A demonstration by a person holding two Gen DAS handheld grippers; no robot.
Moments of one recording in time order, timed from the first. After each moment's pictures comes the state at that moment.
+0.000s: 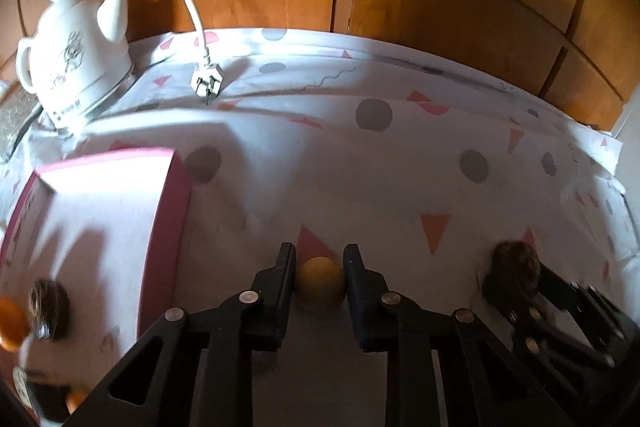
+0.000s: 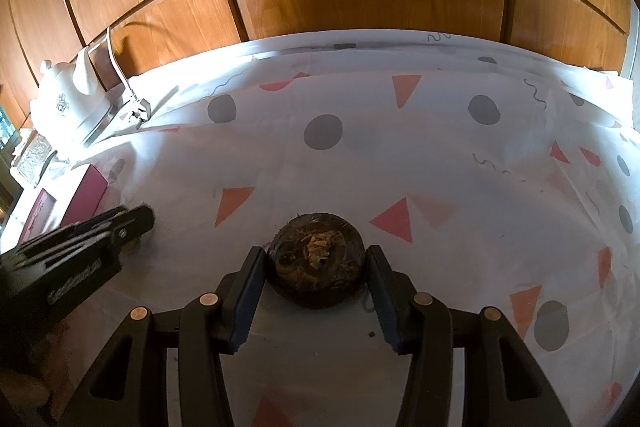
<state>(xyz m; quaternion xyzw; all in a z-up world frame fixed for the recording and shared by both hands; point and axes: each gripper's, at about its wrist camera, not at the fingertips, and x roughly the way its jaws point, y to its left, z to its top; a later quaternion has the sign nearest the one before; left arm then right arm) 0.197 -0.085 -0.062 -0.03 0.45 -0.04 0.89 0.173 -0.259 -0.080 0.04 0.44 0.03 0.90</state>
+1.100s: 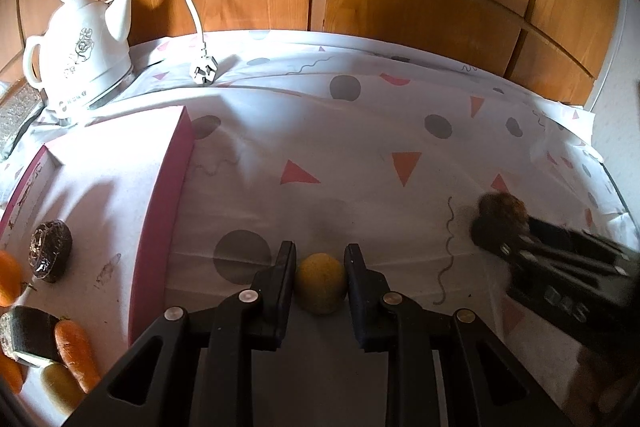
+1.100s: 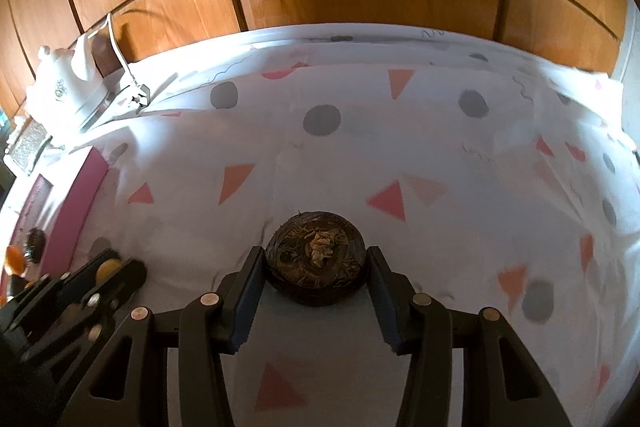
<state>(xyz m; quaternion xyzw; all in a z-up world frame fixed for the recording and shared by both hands) 0.146 -0.086 -0.071 -0.01 0.42 -0.08 0.91 0.153 -0.255 -0.075 0.04 0.45 0.02 0.89</state>
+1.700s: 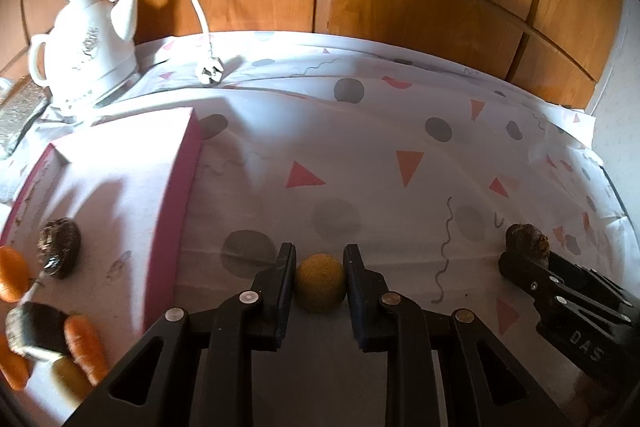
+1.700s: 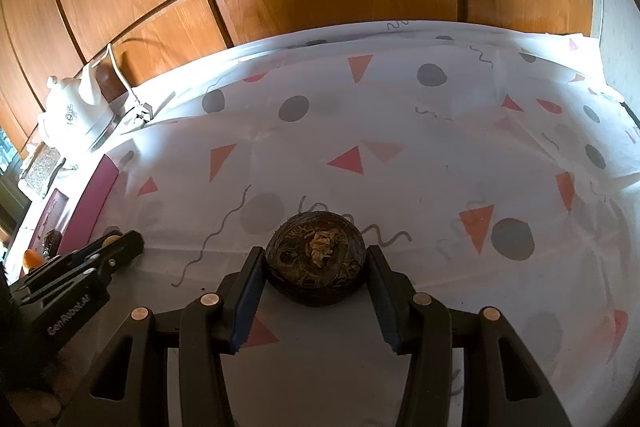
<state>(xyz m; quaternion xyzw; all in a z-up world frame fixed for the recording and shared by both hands) 0.139 -0.085 -0.065 -0.01 0.42 -0.07 0.91 0.119 -0.282 -0.081 0.08 0.42 0.02 0.90</state>
